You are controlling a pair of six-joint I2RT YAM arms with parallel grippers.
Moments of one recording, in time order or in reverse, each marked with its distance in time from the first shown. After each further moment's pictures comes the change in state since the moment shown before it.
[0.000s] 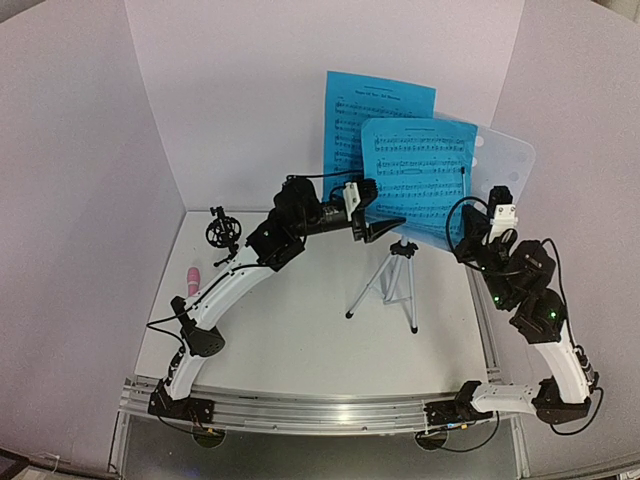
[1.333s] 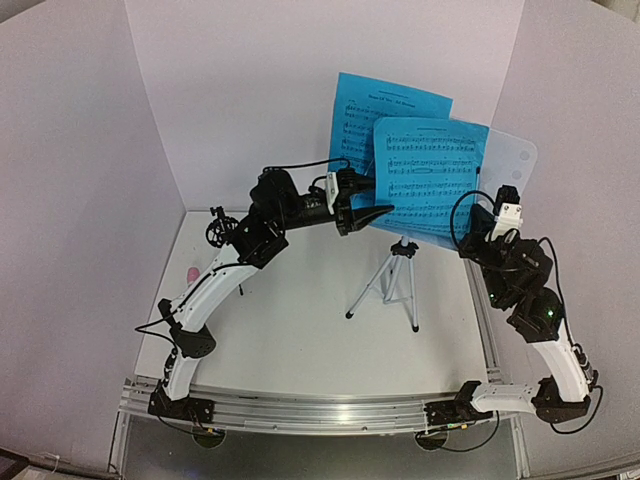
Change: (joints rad) left arm 0.004 -0.082 0.008 -0.013 0.060 -0.050; right arm 0.002 0.011 -0.002 0.013 0.150 0.048
